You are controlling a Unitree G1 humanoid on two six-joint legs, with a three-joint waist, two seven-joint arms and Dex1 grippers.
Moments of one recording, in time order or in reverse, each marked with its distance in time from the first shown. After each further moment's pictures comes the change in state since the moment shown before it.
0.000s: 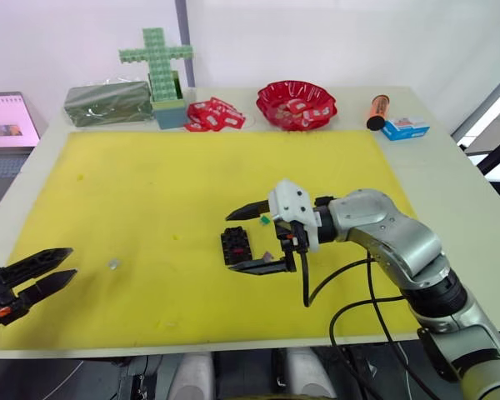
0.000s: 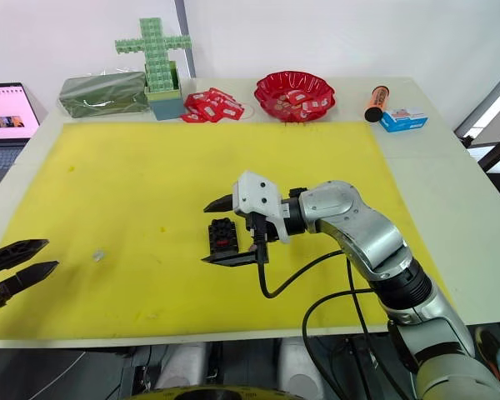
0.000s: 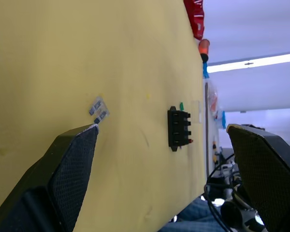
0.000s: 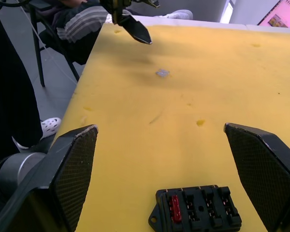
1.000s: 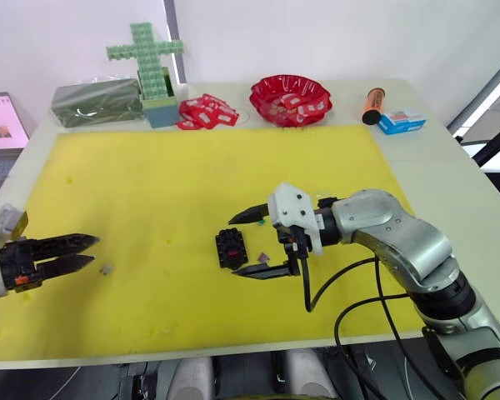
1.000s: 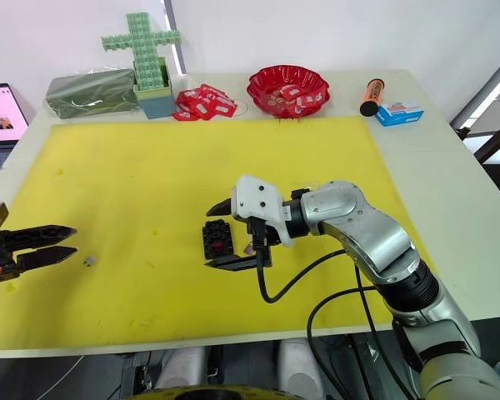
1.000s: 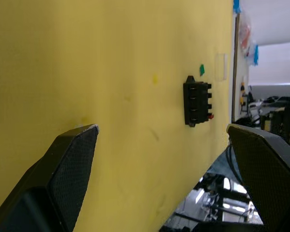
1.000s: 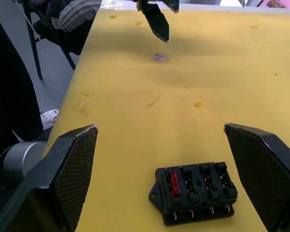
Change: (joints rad) left arm -0.221 0.281 -0.555 0.103 0.385 -0.152 -0.524; right arm -0.007 -0.029 -0.005 -0.076 0.000 0.093 -0.019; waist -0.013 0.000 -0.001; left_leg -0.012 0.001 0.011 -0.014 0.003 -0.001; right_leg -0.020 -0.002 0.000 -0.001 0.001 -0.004
